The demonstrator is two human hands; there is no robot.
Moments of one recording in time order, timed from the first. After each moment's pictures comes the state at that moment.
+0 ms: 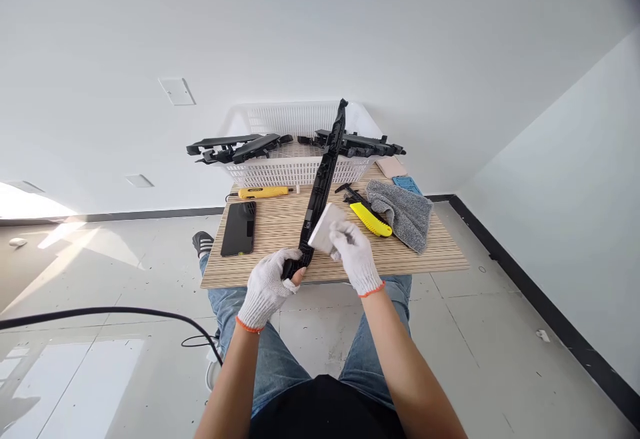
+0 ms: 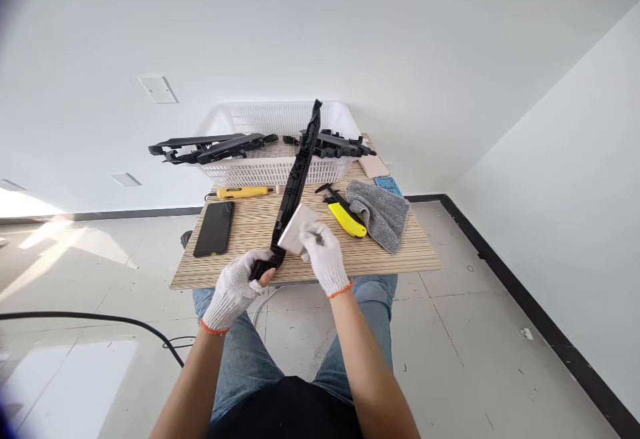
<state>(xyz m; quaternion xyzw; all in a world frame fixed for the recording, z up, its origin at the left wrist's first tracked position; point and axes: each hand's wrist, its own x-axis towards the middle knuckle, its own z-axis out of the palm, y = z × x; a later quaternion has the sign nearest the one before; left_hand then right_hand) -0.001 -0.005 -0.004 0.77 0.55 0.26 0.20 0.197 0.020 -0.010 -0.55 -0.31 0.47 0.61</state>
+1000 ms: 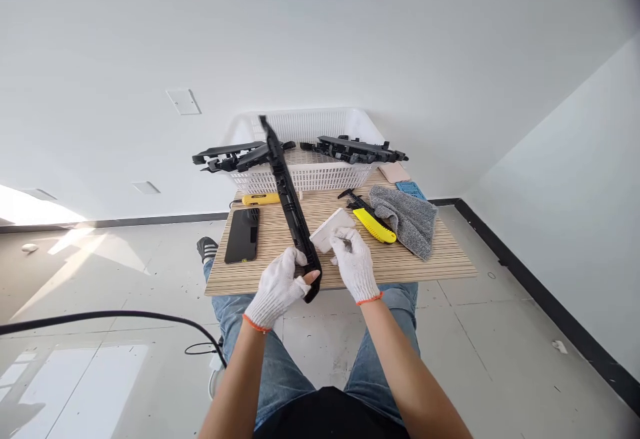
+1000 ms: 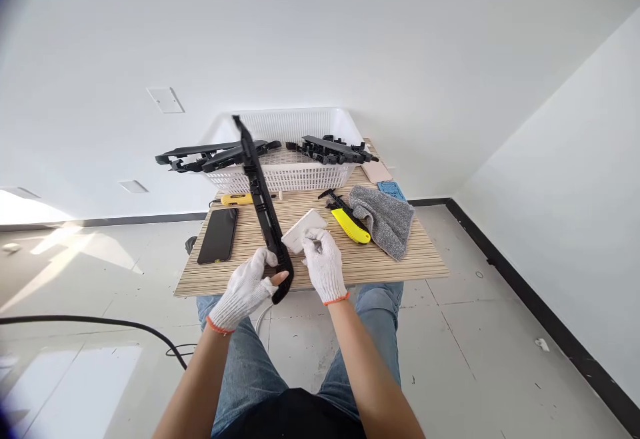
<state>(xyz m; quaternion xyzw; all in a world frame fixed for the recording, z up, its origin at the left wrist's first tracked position) 0.014 0.001 0.016 0.75 0.57 0.20 0.27 0.192 0.016 -0.012 -0.59 -0.37 0.42 0.59</state>
